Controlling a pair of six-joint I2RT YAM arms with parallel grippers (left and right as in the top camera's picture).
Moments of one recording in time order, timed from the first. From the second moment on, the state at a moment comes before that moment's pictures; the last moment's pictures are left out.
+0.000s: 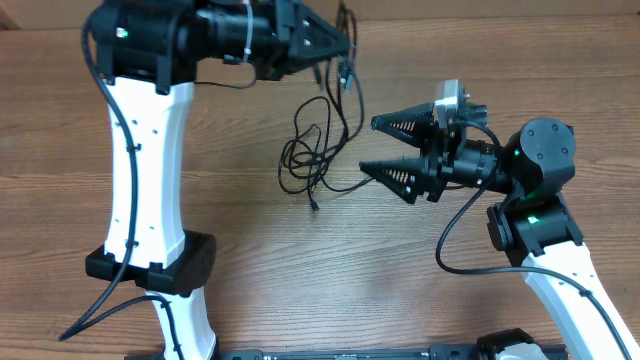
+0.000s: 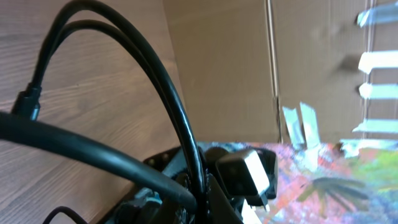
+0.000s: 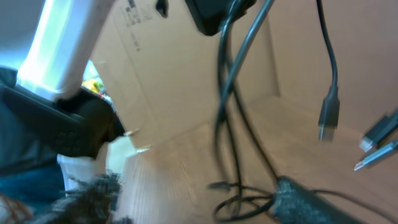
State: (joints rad) left arm -0.25 2.05 2.75 -1.45 1.06 -0.64; right arm 0.22 1.14 0.89 0.33 -1.09 0.37
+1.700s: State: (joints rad) left arm -0.29 2.05 2.75 -1.64 0.87 -0.57; right arm 0.14 1.18 0.89 0.19 -0.93 0.40
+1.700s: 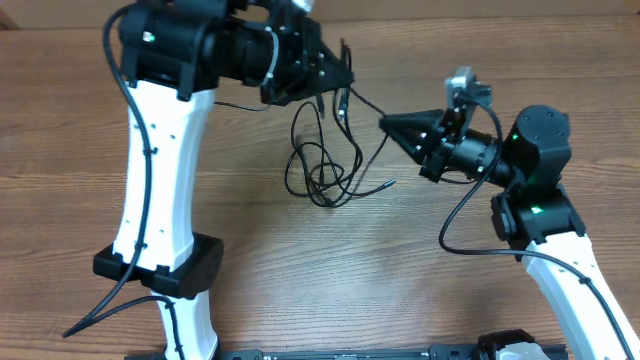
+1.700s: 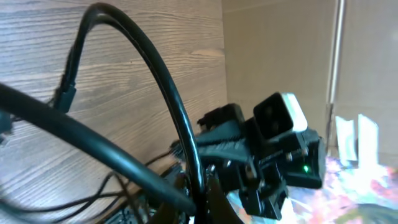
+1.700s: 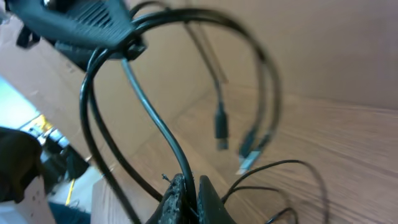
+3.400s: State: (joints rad) left arm -0.15 2.05 2.67 -1.69 0.02 -0.46; right arm 0.02 1.19 0.89 -0.22 -1.03 0.44
